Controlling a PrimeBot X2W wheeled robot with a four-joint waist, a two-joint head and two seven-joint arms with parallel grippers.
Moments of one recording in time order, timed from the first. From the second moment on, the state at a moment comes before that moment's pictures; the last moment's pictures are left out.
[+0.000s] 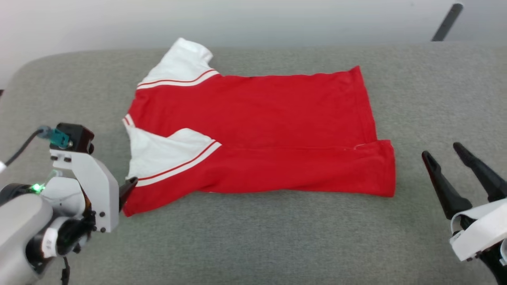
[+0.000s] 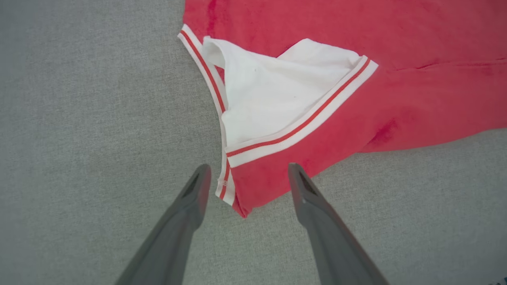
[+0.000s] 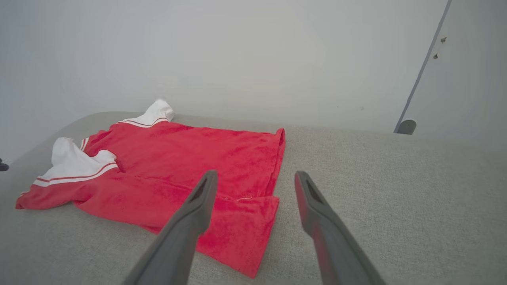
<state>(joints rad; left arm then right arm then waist) -0.72 1.00 -0.96 -0.02 -1.25 0.35 0.41 -0.12 -0.41 0.07 -0.22 0.54 0.13 0.23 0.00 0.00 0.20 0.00</state>
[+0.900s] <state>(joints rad) -0.76 0.93 -0.99 0.32 -1.37 0.26 0.63 -0.07 -0.31 0.01 -0.27 0.54 0.13 0.27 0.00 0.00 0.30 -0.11</state>
